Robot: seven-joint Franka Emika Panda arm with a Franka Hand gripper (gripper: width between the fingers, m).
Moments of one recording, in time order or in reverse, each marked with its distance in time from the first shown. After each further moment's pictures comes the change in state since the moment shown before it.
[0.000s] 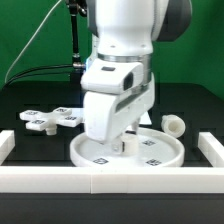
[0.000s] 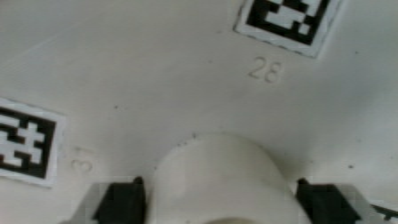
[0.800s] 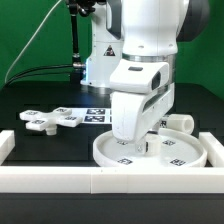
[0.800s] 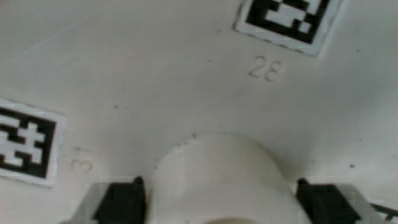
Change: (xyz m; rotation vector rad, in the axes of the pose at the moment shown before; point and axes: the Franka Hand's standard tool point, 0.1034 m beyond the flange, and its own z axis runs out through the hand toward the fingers) arm 0.025 -0.016 0.001 0.007 0.004 -0.001
